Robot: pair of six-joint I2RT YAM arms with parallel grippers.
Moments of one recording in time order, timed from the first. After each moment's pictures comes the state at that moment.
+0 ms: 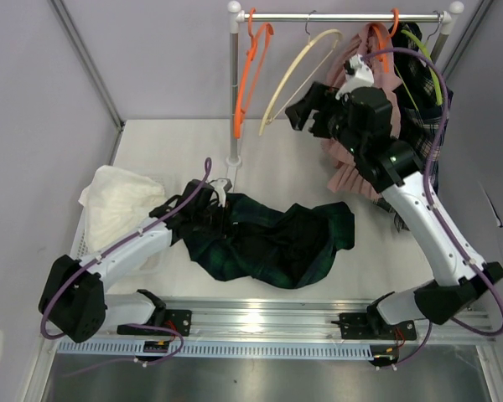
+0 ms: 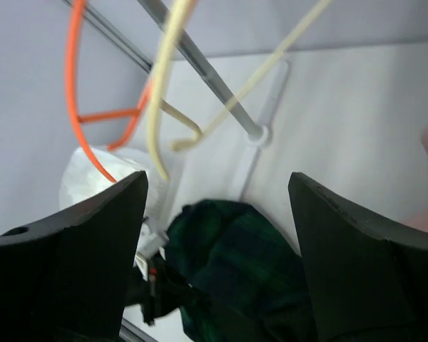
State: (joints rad) left arm -0.55 1.24 0.79 -0.42 0.24 -0.38; right arm 0.53 1.37 1.69 -0.50 0.07 0.51
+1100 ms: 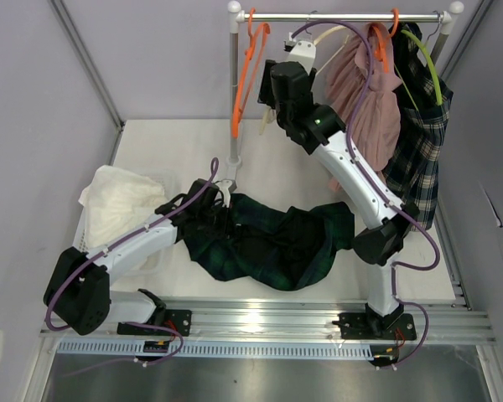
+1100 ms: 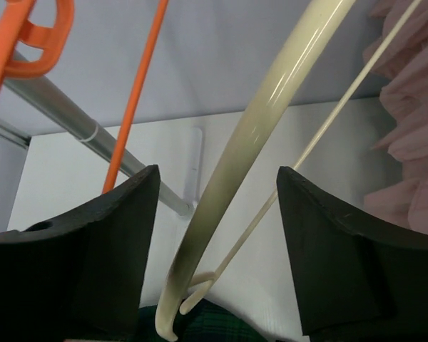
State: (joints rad) left arm -0.58 1.30 0.81 -0.41 0.24 -0.36; right arm 0.69 2.00 2.39 -0.59 0.63 0.34
